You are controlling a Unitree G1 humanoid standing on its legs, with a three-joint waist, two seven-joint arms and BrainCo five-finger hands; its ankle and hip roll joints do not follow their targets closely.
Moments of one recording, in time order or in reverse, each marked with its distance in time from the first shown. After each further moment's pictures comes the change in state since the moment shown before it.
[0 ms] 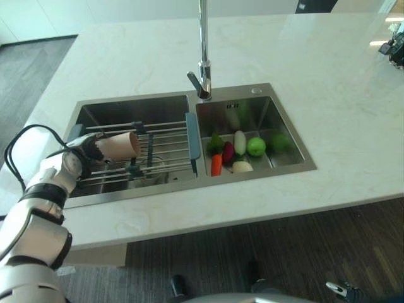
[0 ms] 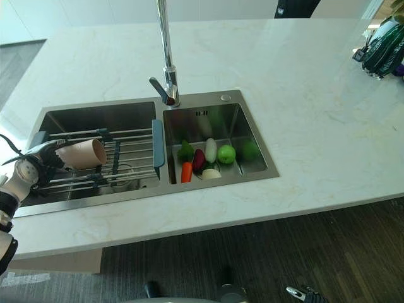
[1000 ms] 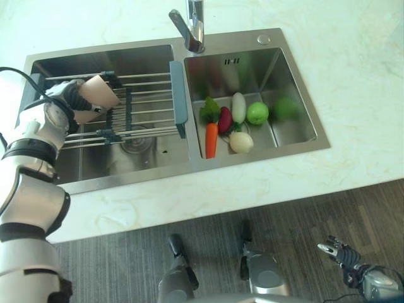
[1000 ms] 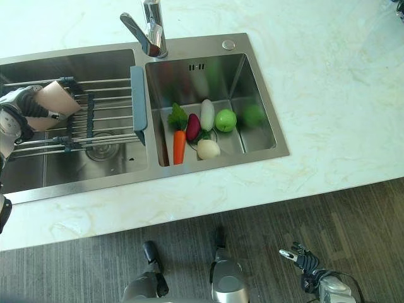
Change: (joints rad) left arm -0.329 0.026 -0.110 0.092 -0.003 0.021 0.016; right arm -0.118 -0.026 0.048 -0.088 0.059 -0.064 -0.040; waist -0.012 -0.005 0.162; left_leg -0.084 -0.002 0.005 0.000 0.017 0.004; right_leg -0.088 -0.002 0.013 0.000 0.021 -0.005
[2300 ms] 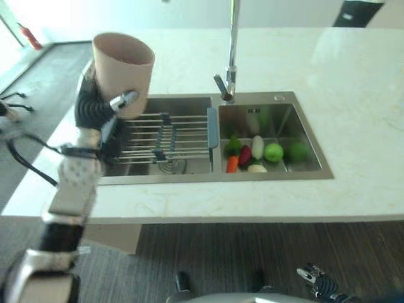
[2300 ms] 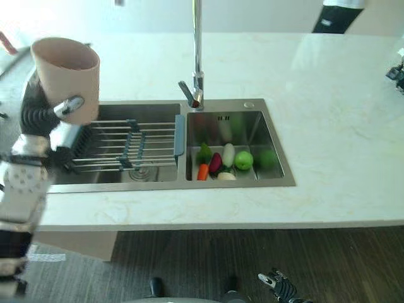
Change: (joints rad) left arm 0.991 -0.401 0.721 -1.360 -0.644 -0.198 0.218; right arm 0.163 0.189 0.034 -0.073 -0.021 -0.005 -0.035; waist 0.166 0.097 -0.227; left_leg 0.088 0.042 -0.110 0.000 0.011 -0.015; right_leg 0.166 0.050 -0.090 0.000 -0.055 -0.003
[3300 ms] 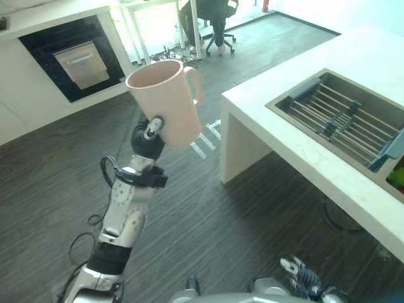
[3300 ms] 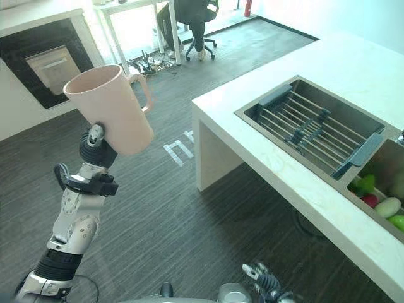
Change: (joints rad) left arm -0.076 -0.131 -0.205 -0.031 -0.447 0.015 -0.329; right arm -0.041 0.074 -0.017 -0.206 0.042 0.092 -0.024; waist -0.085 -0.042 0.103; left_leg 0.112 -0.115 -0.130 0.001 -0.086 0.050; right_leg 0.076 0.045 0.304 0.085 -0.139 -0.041
